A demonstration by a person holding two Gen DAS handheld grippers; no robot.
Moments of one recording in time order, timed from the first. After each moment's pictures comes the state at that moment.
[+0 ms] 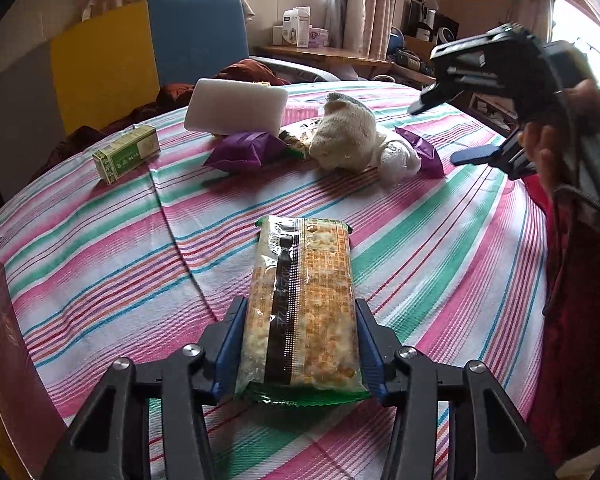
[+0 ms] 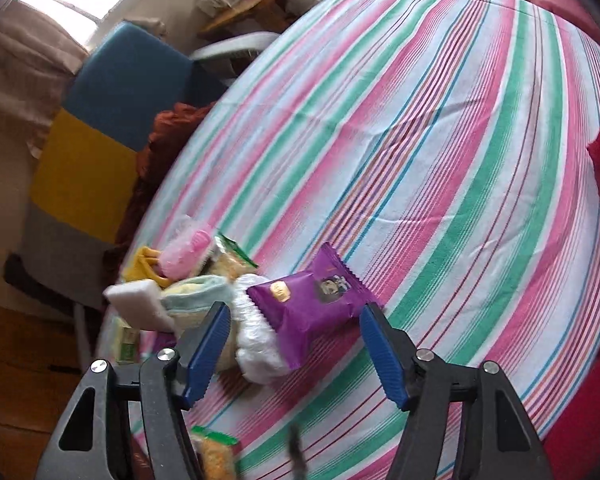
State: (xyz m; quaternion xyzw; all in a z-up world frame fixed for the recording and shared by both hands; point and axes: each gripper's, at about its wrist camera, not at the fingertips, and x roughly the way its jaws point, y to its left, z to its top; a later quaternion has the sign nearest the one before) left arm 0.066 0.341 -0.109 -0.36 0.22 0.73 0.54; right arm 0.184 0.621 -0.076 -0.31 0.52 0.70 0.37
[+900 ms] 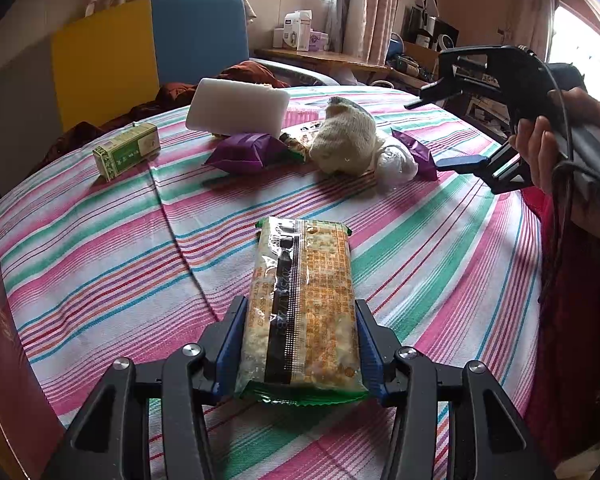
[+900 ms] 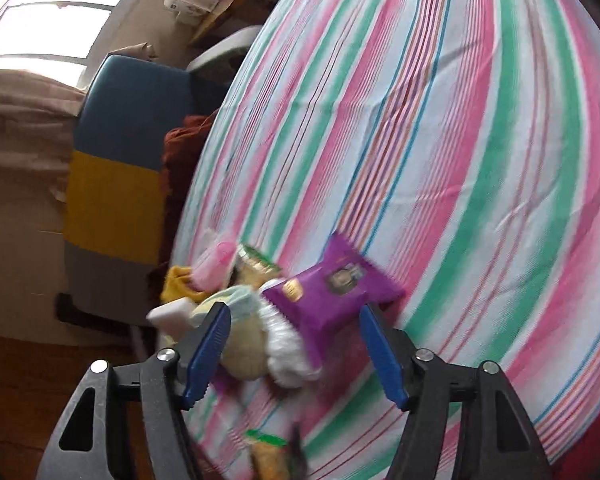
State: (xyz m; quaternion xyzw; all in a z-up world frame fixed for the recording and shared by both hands) left arm 0.063 0.341 -0.109 -0.36 0.20 0.73 0.55; right arm 0.198 0.628 -0.099 -0.23 0.64 0.67 0.30
